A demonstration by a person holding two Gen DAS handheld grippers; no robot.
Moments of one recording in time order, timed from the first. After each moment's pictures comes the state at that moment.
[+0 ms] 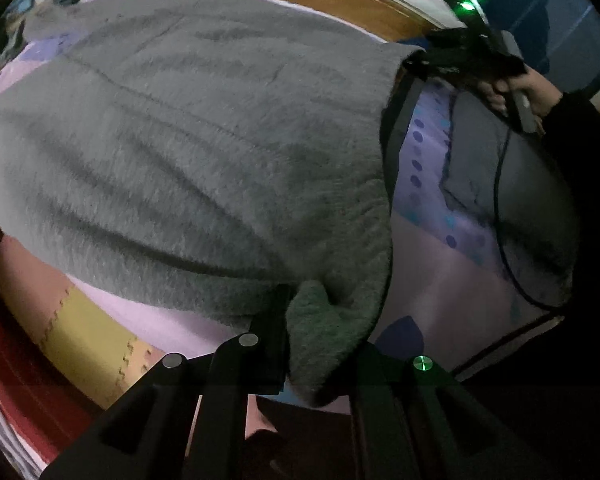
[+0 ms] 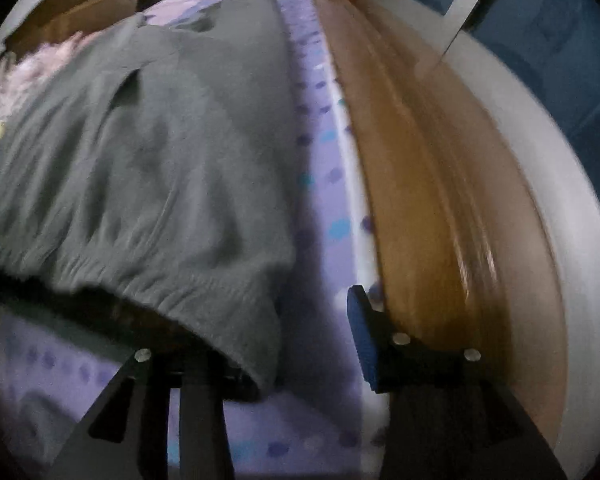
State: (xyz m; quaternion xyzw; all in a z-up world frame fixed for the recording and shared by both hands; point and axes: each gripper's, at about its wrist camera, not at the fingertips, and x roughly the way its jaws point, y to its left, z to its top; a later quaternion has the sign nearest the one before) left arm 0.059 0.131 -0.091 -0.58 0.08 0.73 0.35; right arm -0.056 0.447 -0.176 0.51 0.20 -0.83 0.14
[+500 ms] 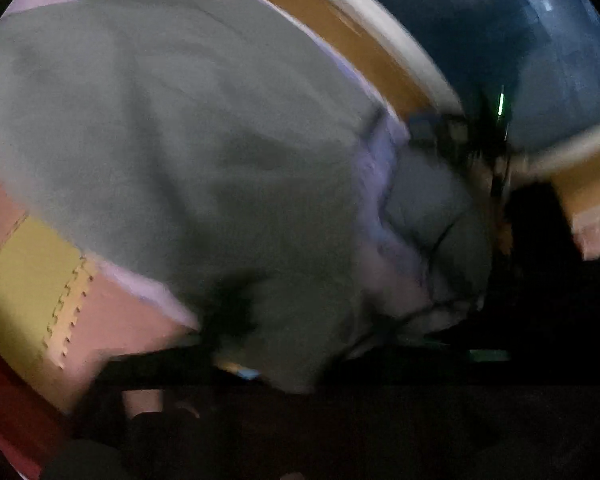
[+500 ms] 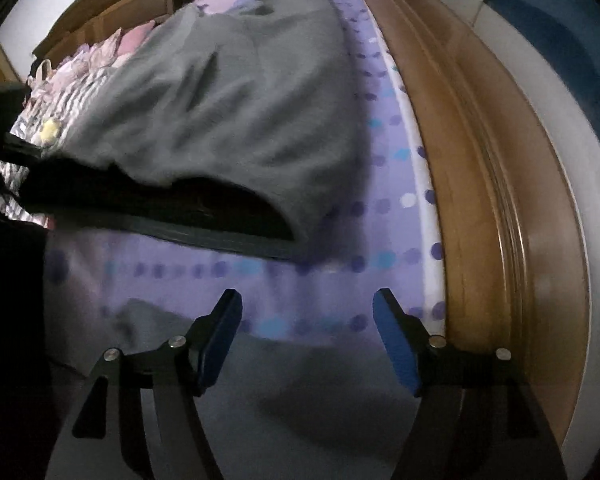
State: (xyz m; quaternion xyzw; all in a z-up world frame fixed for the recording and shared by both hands) left arm 0.047 0.099 -0.077 -0.60 -0.01 0.66 0.45; right arm 0.007 0.442 -0.131 0.56 0.14 -0.79 0.20
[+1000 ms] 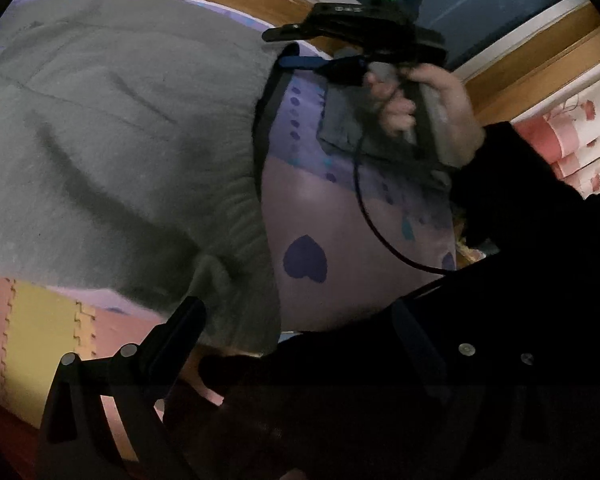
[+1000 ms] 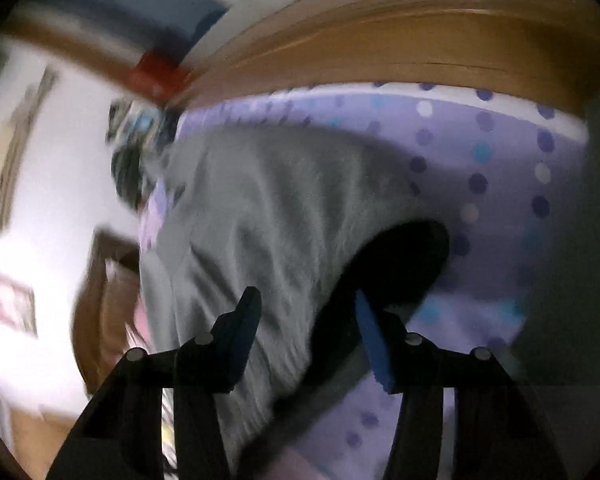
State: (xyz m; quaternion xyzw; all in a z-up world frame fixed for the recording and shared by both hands) left arm 0.063 0.068 -0.068 -0.57 0.06 0.61 0.55; right arm 0.010 0.439 -0.182 0.43 -0.42 -0.80 -0.01
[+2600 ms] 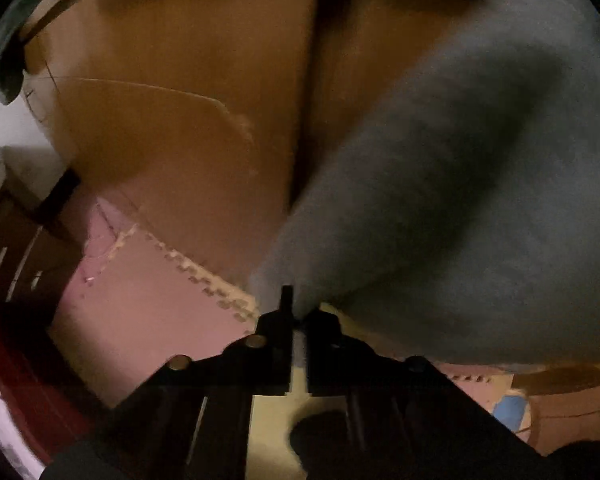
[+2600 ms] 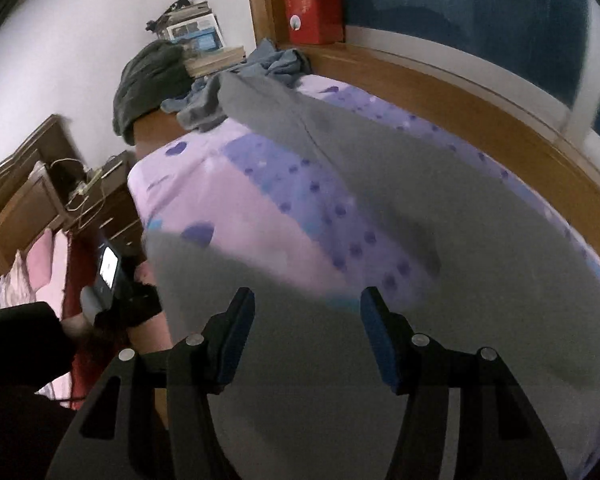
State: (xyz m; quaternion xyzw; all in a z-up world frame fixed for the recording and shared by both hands) left arm -0.442 -0.229 -0.272 -0.53 0.13 0.78 0.31; right arm -0.237 0.057 -0.099 0.43 -0.07 -0.90 -0.04
